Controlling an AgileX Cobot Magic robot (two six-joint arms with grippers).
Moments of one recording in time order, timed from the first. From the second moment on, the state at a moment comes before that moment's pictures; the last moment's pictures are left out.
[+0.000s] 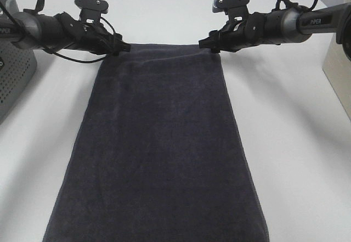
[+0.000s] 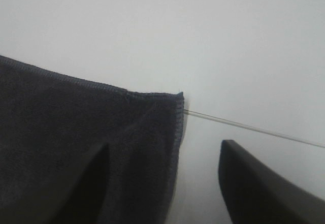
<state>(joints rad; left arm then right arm) -0.20 2.57 -1.97 -0.58 0.02 0.63 0.24 2.53 -1.88 0.10 -0.01 -0.19</state>
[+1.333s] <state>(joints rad) 0.13 1.88 -1.97 -0.01 1.06 0.05 0.07 1.85 -1.89 0.11 1.13 0.07</state>
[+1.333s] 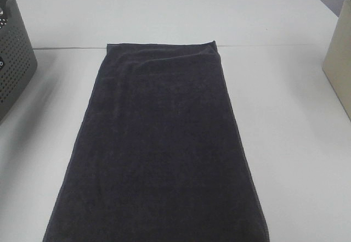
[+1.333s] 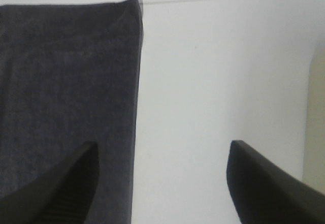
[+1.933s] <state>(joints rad) 0.17 1.34 -1.31 -0.06 0.97 0.05 0.07 1.52 -1.58 0.08 1.22 0.11</state>
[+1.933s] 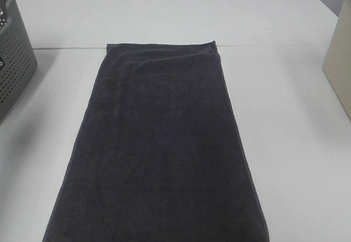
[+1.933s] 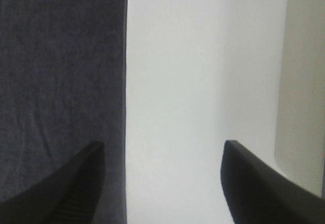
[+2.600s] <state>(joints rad) 0.17 0.68 -0.93 -0.05 1.06 0.03 0.07 0.65 -0.85 0.05 1.22 0.15</state>
